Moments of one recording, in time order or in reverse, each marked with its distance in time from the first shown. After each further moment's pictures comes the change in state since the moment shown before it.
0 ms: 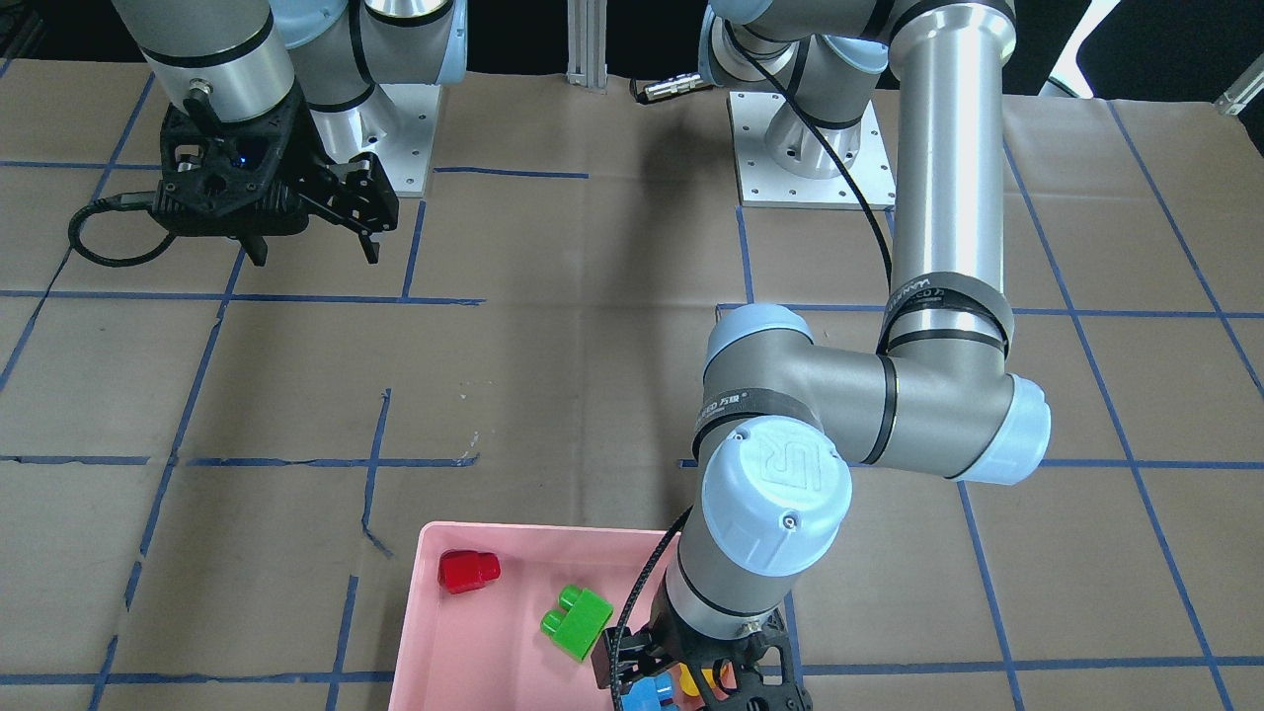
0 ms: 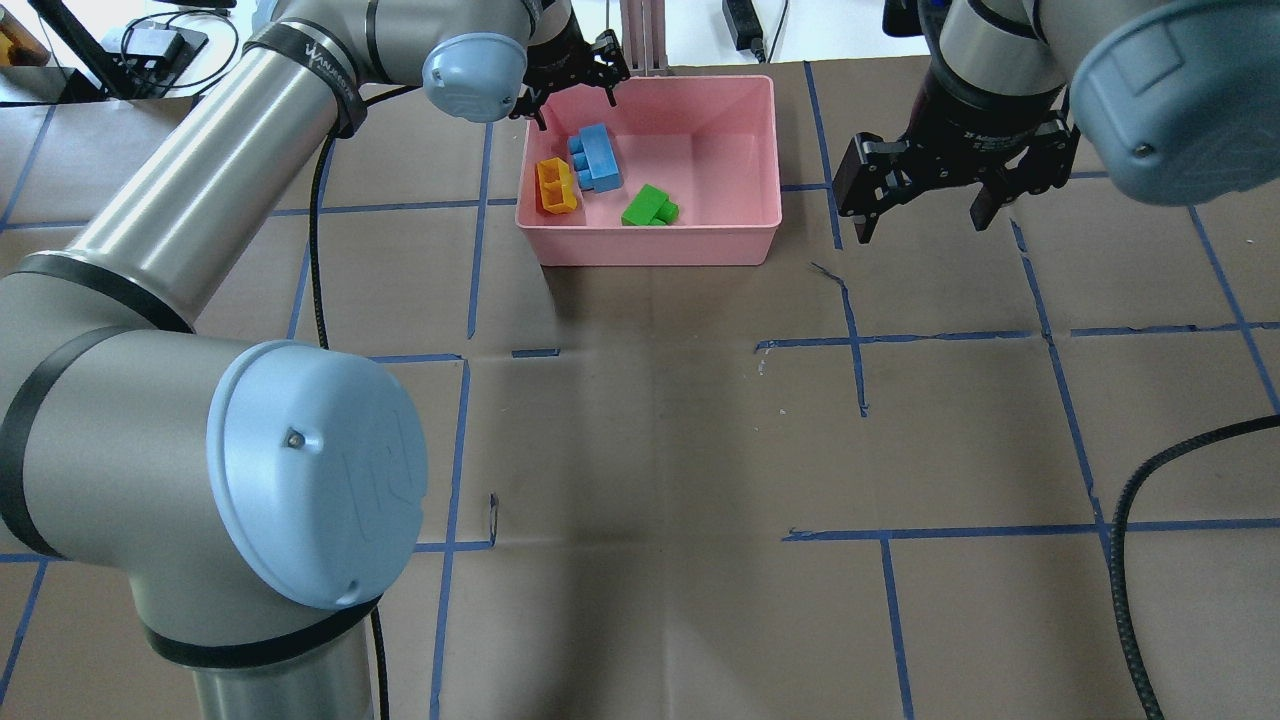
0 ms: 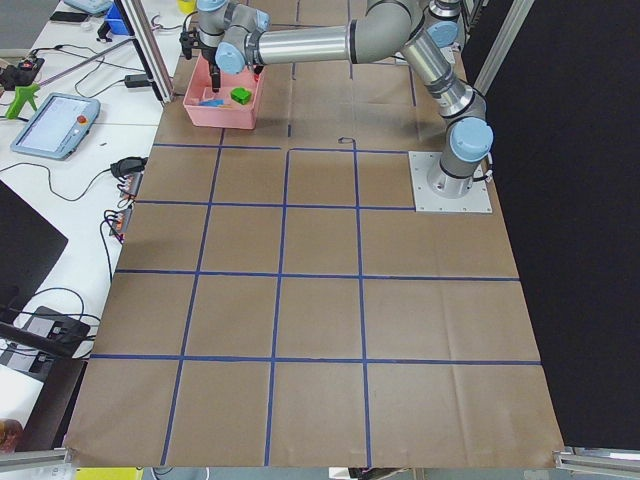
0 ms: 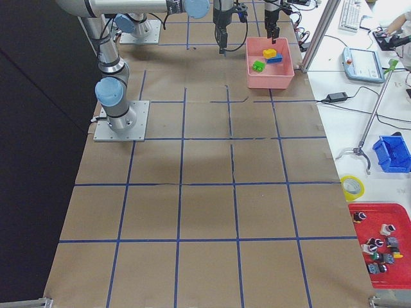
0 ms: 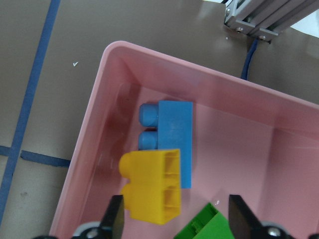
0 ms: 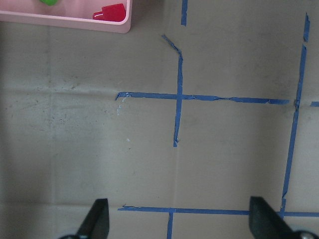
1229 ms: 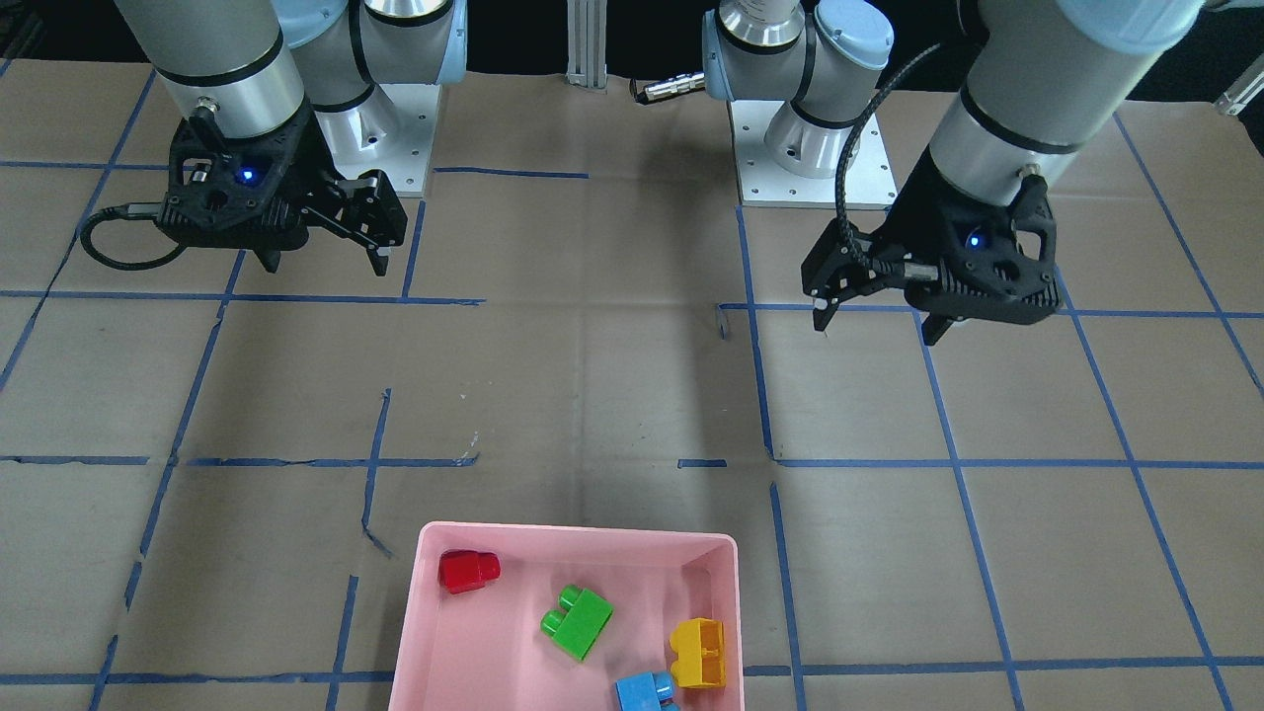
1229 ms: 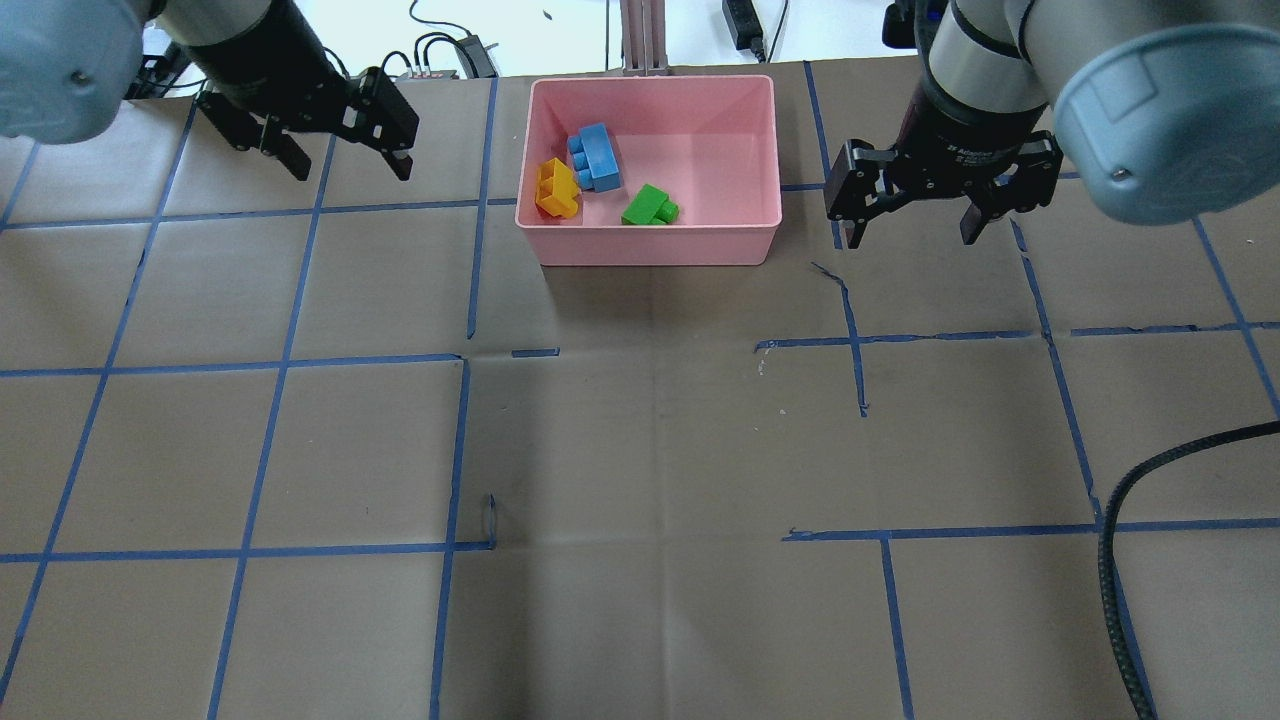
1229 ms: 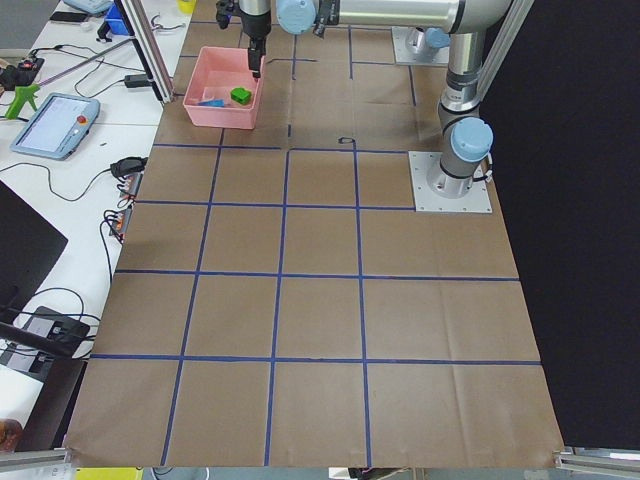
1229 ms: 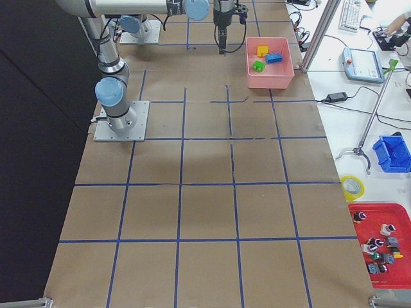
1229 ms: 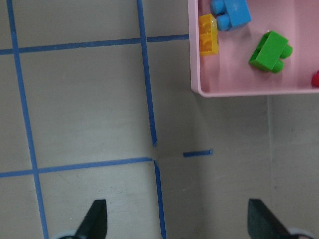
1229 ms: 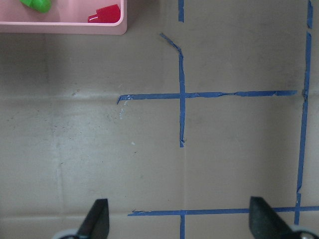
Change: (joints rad) left arm 0.210 0.696 -0.502 -0.378 0.004 0.559; right arm 0.001 -0.001 0.035 -0.034 0.012 0.068
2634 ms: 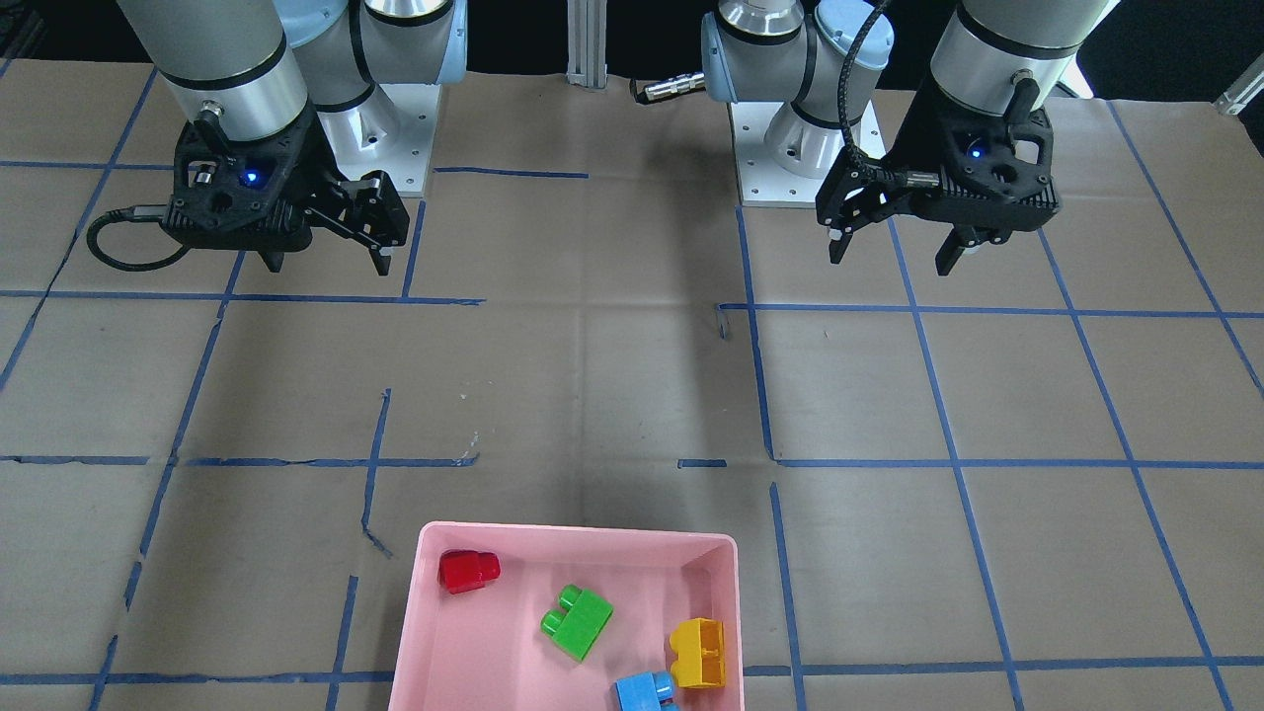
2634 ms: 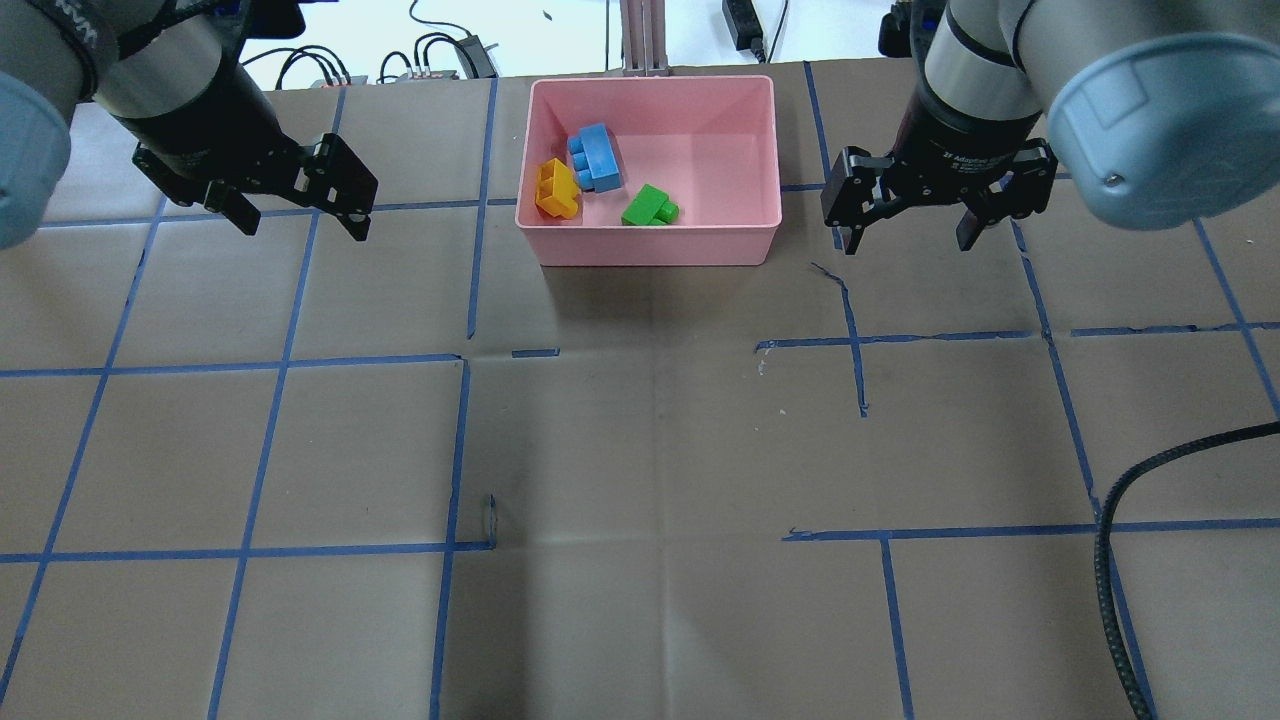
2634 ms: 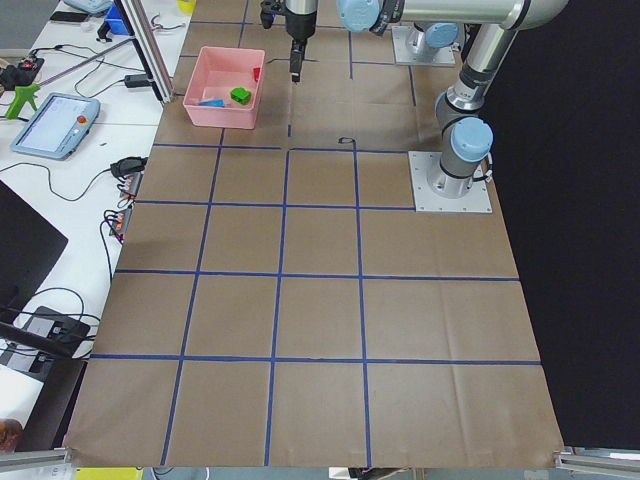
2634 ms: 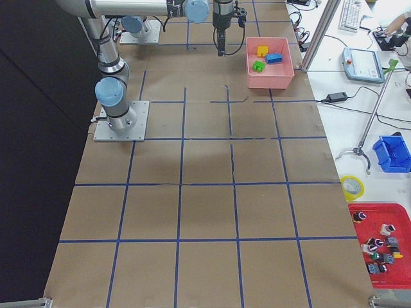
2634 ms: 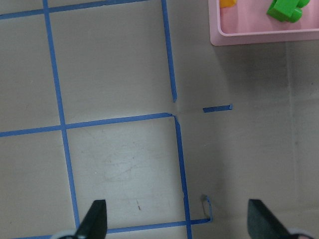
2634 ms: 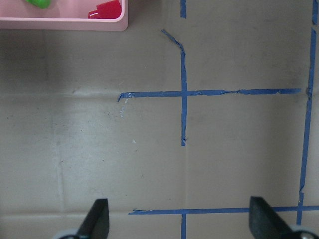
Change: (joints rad) left arm 0.004 0.095 -0.077 -0.002 0.061 -0.005; right arm 0.001 0.007 0.003 0.000 0.004 -0.002
